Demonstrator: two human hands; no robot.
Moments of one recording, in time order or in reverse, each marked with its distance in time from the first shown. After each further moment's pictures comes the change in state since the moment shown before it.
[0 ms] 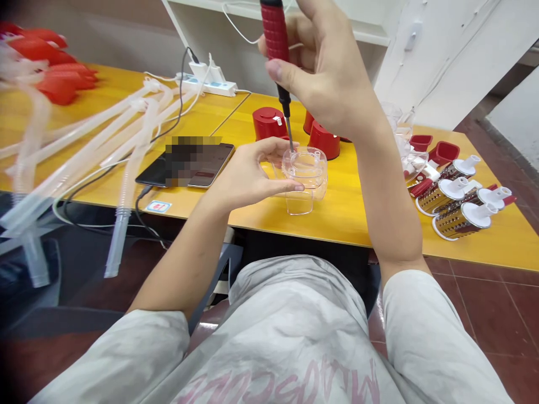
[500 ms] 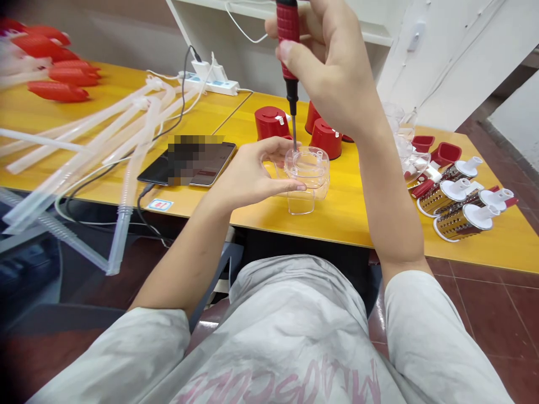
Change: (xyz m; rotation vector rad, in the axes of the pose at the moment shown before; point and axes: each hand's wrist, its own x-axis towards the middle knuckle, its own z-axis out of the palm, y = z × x) left_hand 0.000 0.000 0.000 -0.007 -0.003 0.001; right_hand -0.002 -0.013 0.011 -0.005 0.205 0.073
